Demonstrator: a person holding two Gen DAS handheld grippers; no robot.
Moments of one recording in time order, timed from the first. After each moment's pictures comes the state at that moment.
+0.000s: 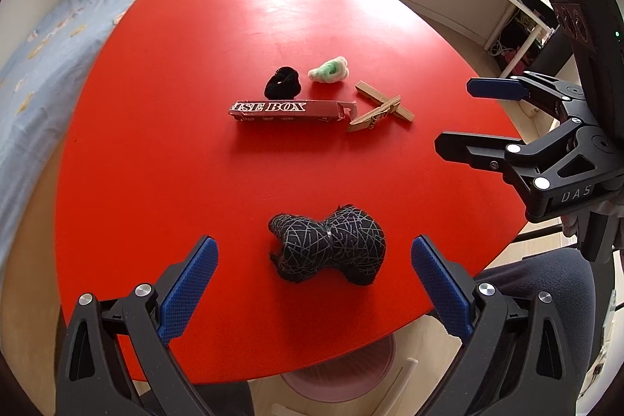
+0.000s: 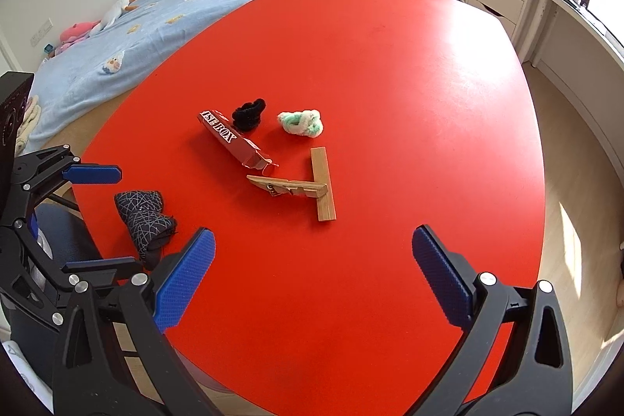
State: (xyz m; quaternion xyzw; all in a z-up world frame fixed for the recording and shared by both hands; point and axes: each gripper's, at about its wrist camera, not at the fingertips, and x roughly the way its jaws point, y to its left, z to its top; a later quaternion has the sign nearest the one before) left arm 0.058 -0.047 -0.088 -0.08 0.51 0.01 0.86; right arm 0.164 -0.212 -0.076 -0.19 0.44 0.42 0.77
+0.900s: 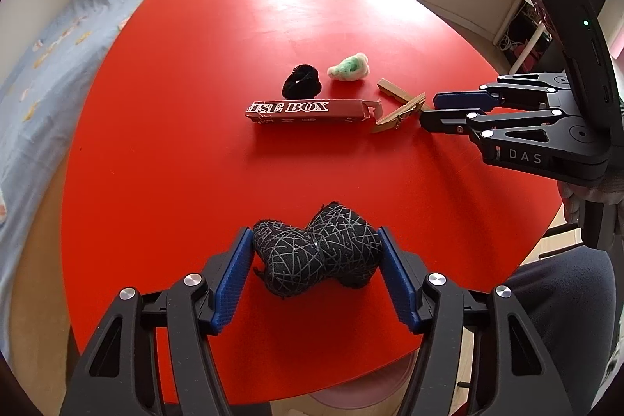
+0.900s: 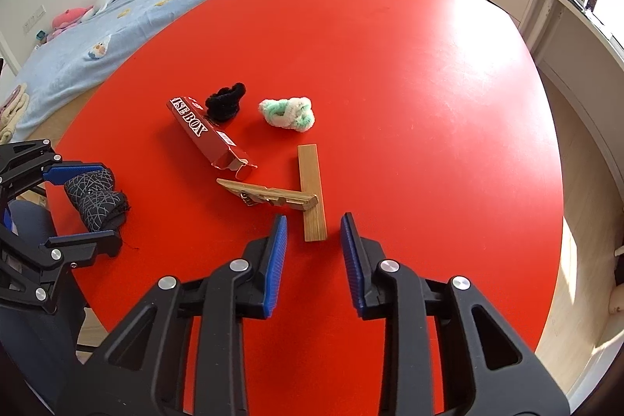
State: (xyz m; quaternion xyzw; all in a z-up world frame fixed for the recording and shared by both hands) left arm 0.064 -0.041 -0.096 -0.05 0.51 0.03 0.86; right arm 0.181 -0.194 -0.102 -0.22 0.45 0.41 0.77
